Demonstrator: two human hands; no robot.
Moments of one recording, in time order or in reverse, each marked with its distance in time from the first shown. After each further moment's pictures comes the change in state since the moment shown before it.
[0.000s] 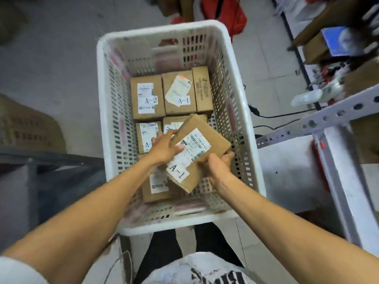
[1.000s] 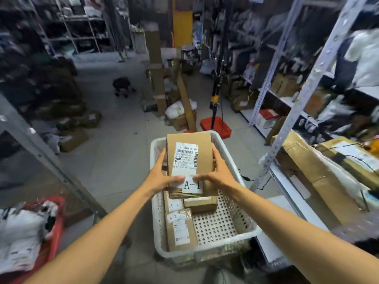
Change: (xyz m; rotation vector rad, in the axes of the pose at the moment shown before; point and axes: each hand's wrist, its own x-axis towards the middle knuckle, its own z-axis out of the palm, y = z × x) left_hand -0.245 0.027 -0.138 -0.428 0.243 0.520; right_hand -0.237 -0.082 -0.016 -0.400 -0.509 -0.894
